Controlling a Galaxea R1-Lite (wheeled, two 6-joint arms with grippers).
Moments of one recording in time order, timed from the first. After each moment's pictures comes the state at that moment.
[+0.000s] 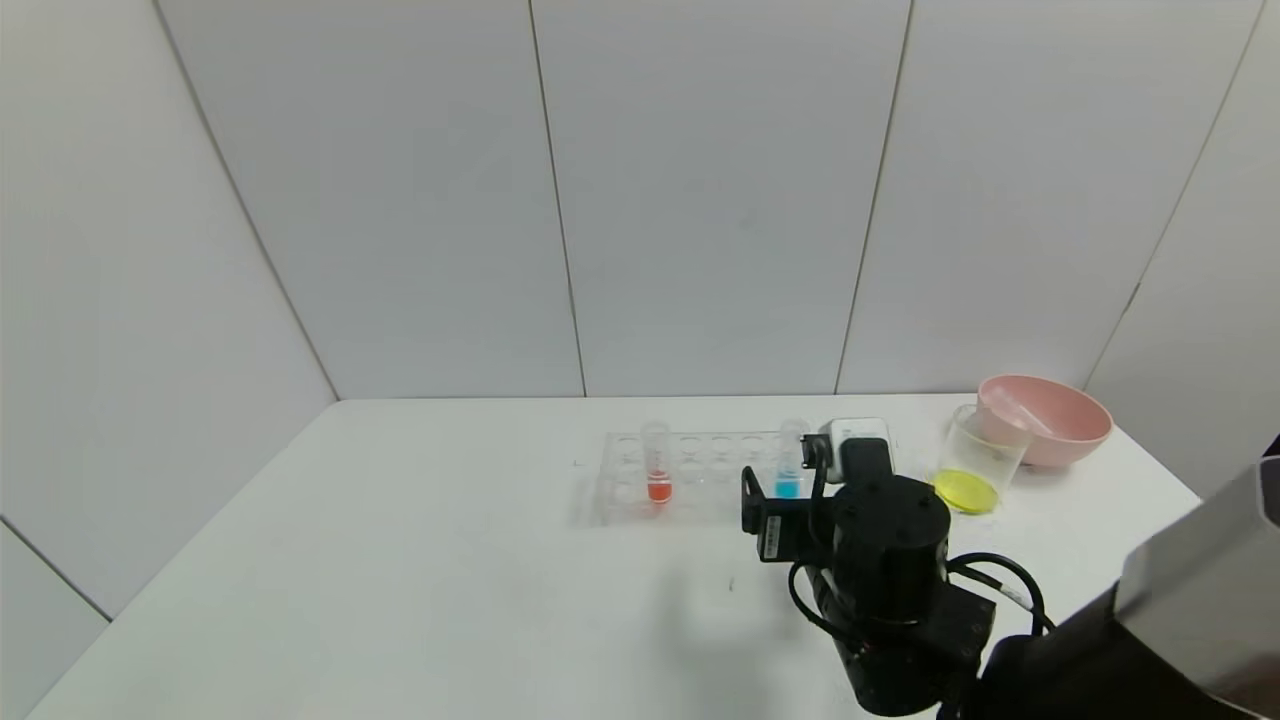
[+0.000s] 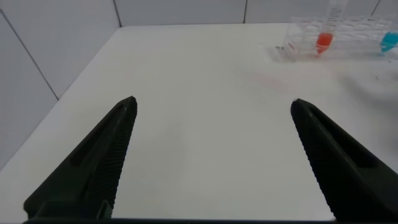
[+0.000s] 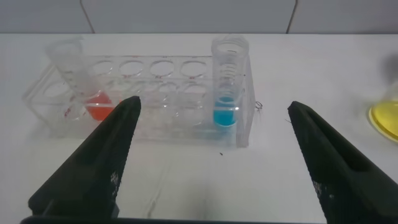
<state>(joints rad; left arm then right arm) 0.00 0.00 0.00 0.00 0.00 0.00 0.77 2.09 -0.74 -1.18 -0.72 0.17</state>
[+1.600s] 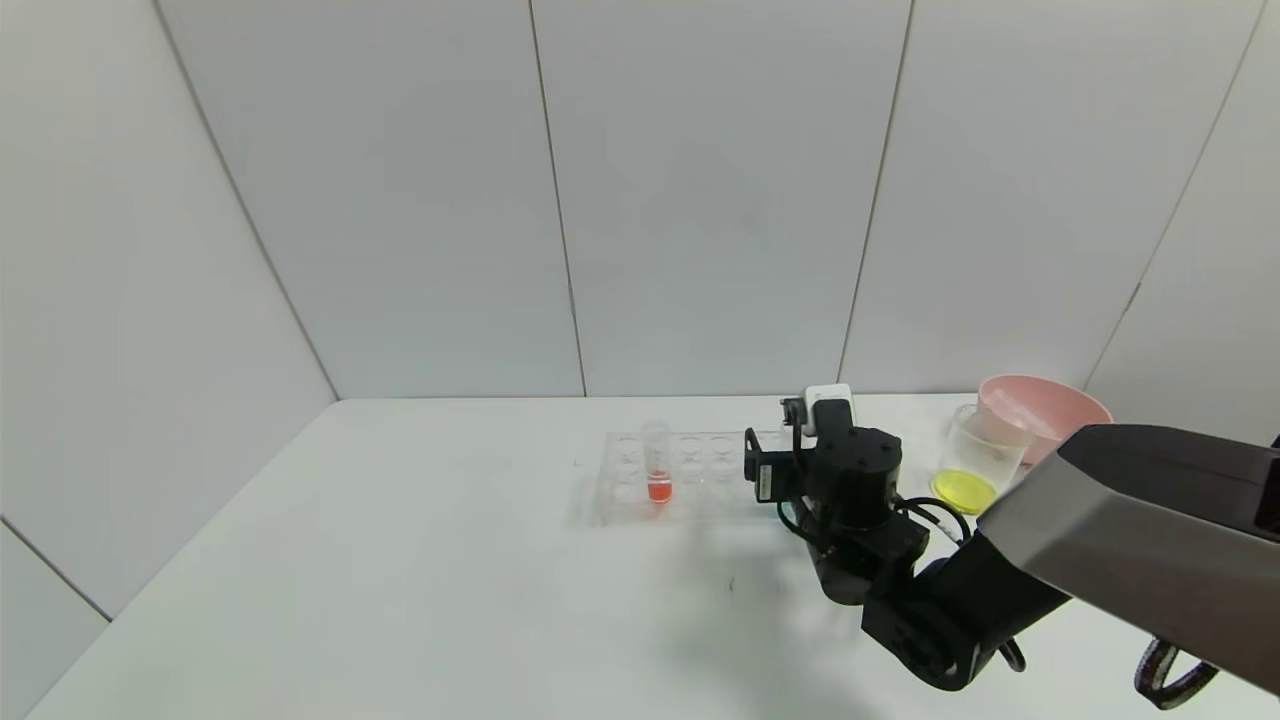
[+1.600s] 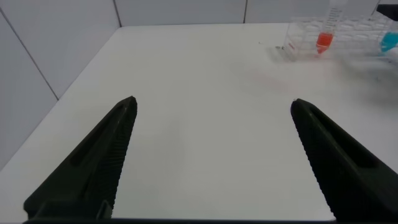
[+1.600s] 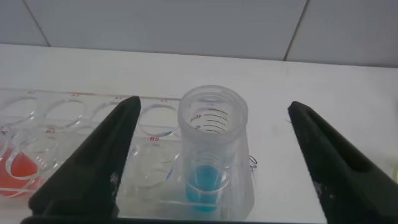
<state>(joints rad) 0.00 0.00 0.00 0.00 0.00 0.00 0.61 2.31 -0.99 -1.23 -0.57 0.04</state>
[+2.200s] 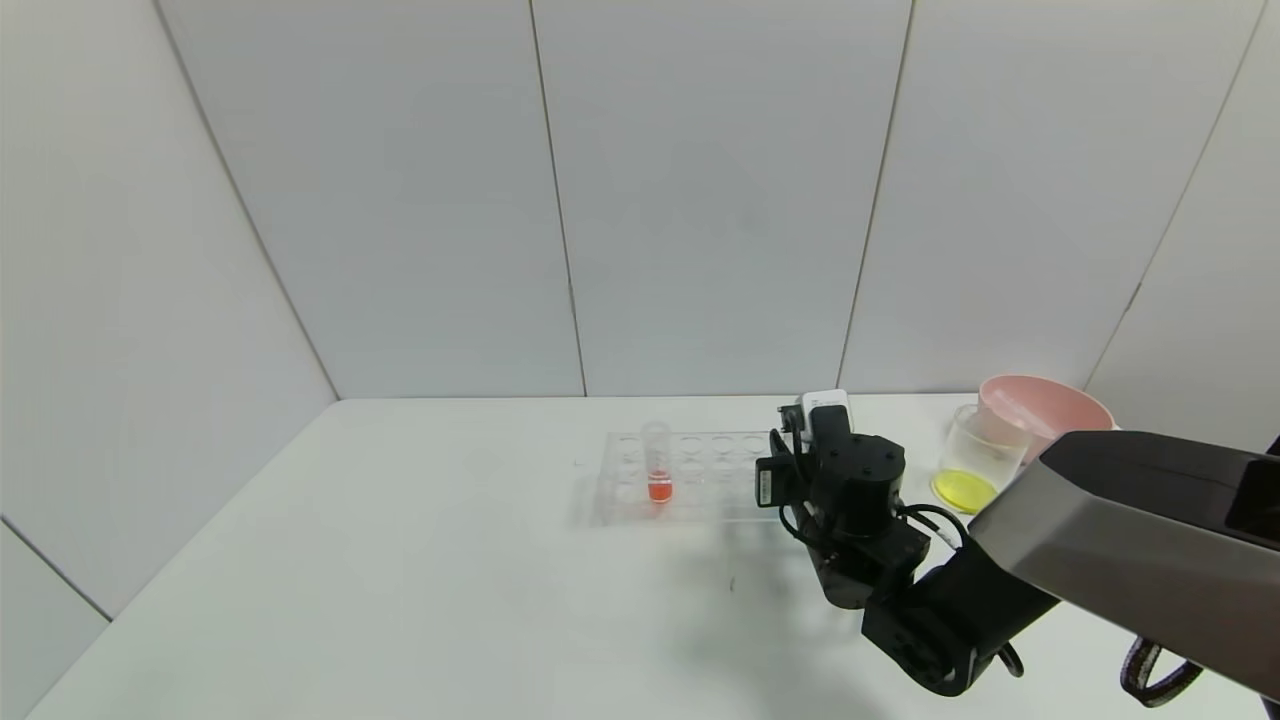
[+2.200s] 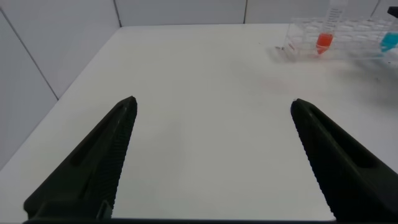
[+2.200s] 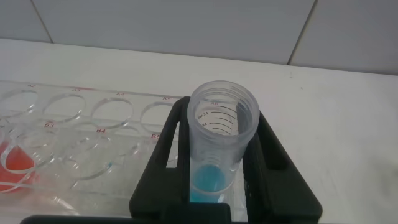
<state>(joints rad) 0.00 0.00 0.00 0.00 0.00 0.00 0.59 2.33 -0.98 -1.29 -0.56 -0.01</state>
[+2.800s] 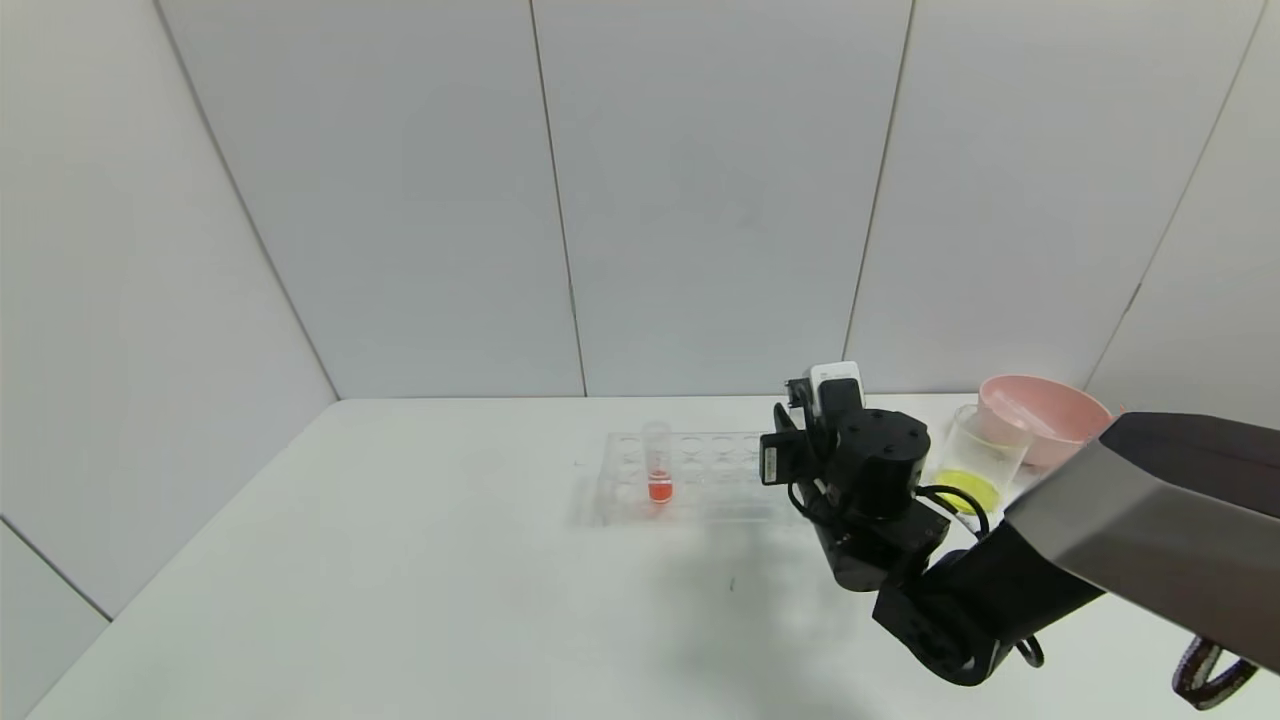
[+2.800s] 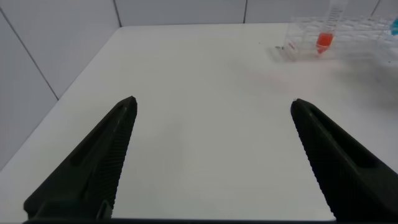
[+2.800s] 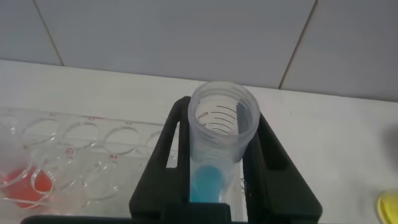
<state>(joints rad) 0.00 0.00 0.00 0.00 0.00 0.00 0.59 2.25 -0.98 -1.29 -0.56 -0.06</state>
